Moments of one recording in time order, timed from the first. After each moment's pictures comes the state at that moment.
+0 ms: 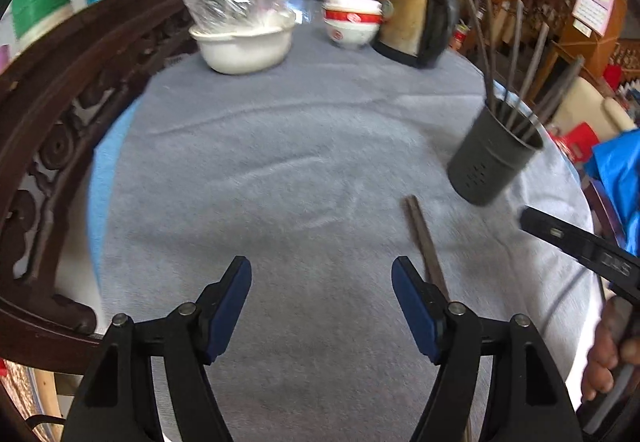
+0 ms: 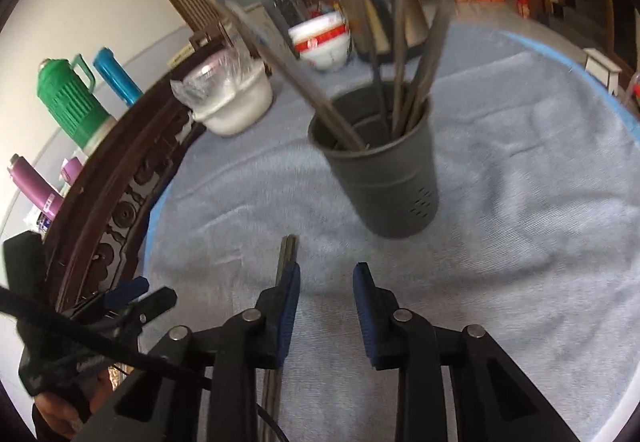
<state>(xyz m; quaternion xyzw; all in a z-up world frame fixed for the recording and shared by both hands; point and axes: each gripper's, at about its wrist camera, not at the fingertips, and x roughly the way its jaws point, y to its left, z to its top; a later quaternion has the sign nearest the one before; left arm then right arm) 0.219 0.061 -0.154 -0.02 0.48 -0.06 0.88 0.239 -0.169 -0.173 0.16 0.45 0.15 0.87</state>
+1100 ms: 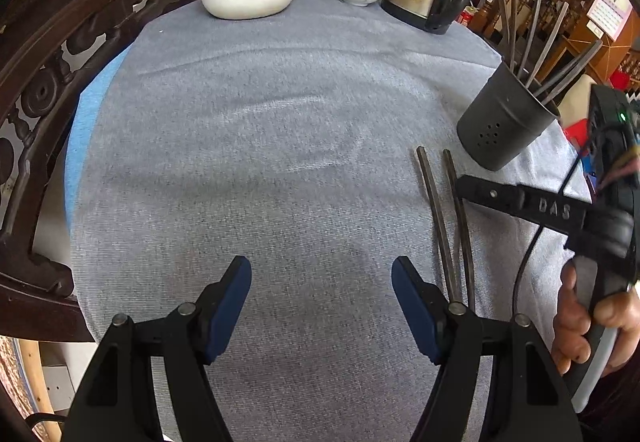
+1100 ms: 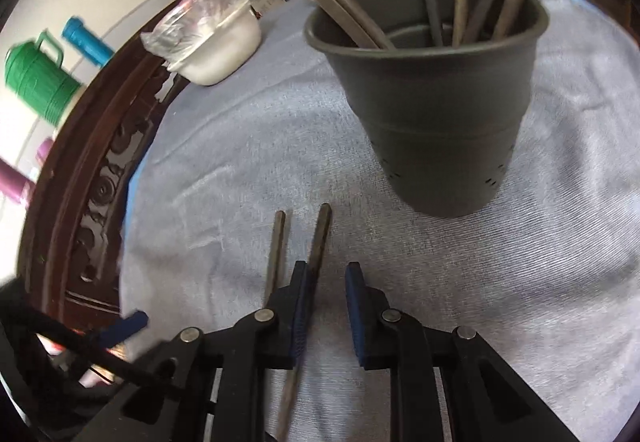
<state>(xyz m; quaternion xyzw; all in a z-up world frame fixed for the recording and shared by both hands) 0.212 0.069 -0.182 -0.05 0.53 -0.06 0.85 0.290 -0.141 -0.227 0.17 0.54 0.16 0.81</state>
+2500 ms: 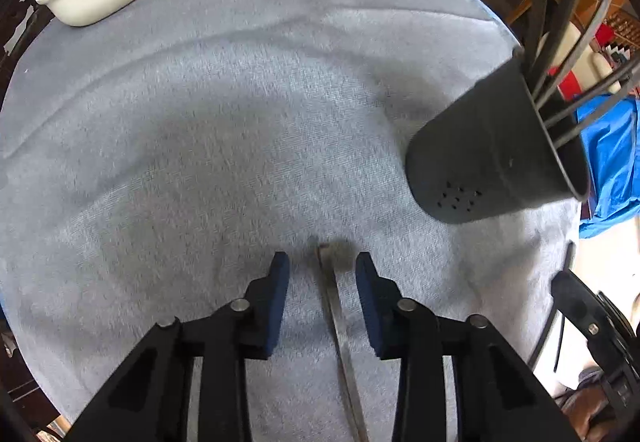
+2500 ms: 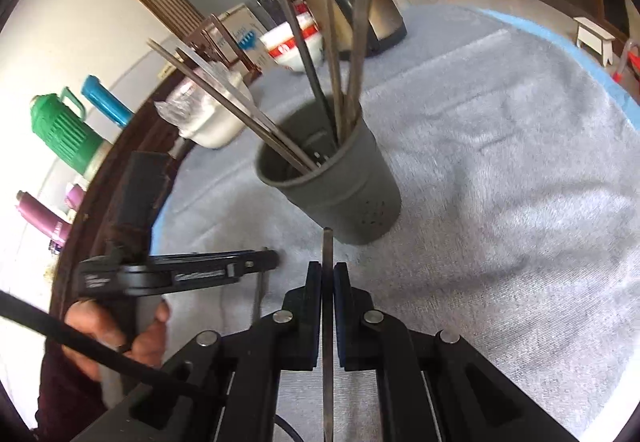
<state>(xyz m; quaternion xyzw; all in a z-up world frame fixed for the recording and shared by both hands) 0.339 -0.015 -0.203 -0.03 0.63 -0.15 0.76 0.246 -0.224 -0.167 0.21 0.46 0.15 0.85</state>
